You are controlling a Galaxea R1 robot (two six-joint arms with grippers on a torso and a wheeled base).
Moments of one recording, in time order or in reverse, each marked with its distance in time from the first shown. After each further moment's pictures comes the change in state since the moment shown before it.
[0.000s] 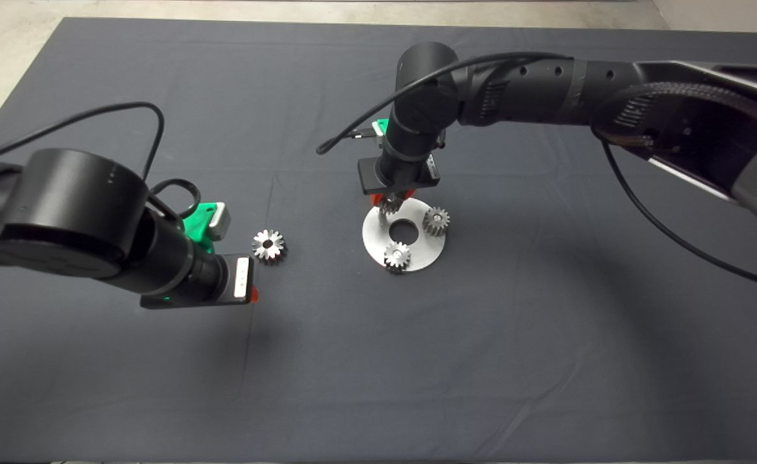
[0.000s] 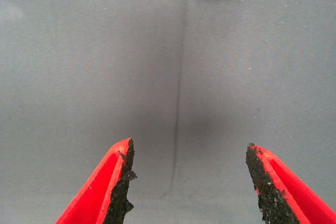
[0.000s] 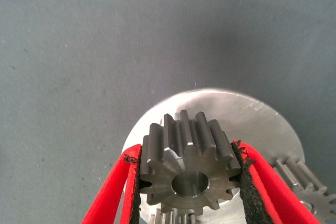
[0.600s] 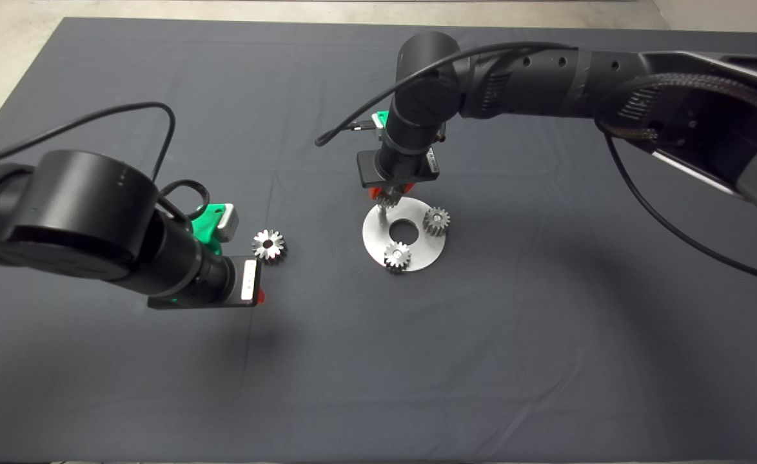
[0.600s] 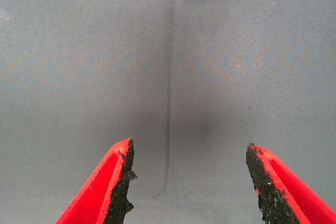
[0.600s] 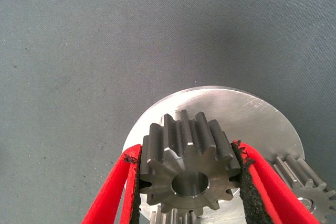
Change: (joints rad) left arm 0.000 0.020 0.000 0.000 0.000 0.000; right arm 0.003 0.000 0.000 0.000 0.001 0.007
